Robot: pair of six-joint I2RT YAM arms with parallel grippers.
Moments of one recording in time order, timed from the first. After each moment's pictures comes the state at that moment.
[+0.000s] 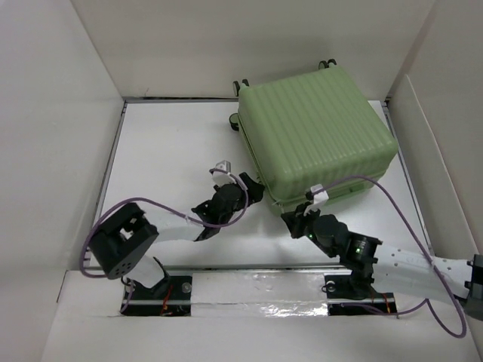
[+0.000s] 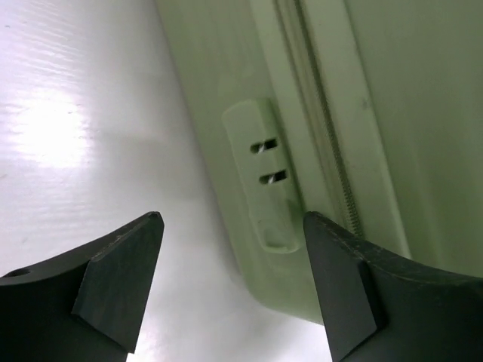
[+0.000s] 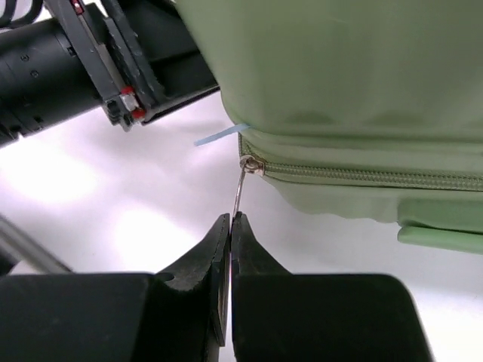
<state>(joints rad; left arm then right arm) -0.90 1.52 0.55 0.59 -0.43 -0.98 1.11 0.80 0.37 0.11 0.46 0.50</state>
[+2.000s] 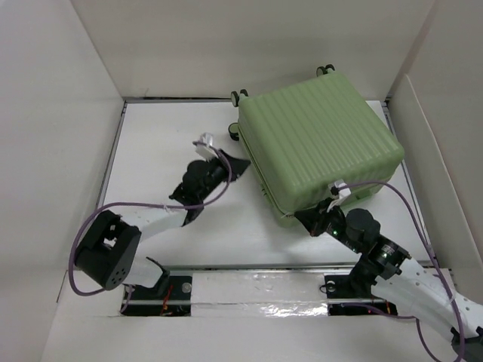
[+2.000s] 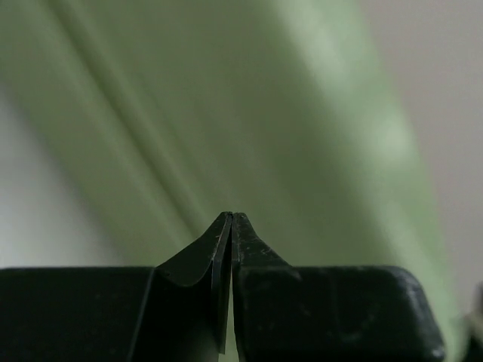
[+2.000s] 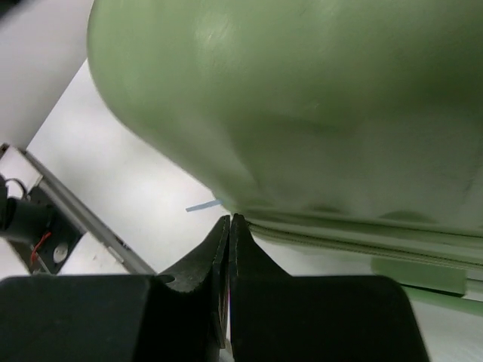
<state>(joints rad) -0.55 1.38 0.67 0.69 0.07 -0.93 0.78 0.42 0.35 -0.14 0.03 0.49</state>
